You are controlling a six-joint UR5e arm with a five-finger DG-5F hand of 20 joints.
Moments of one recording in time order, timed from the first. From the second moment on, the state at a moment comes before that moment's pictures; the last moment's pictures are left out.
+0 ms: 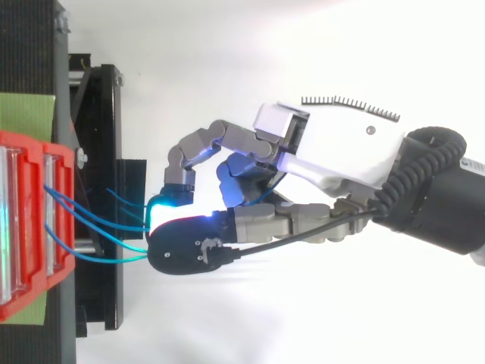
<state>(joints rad) 0.27 -2.31 -1.06 -3.09 -1.04 0.01</state>
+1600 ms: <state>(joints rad) 0.28 -2.31 -1.18 -2.95 -1.07 0.03</state>
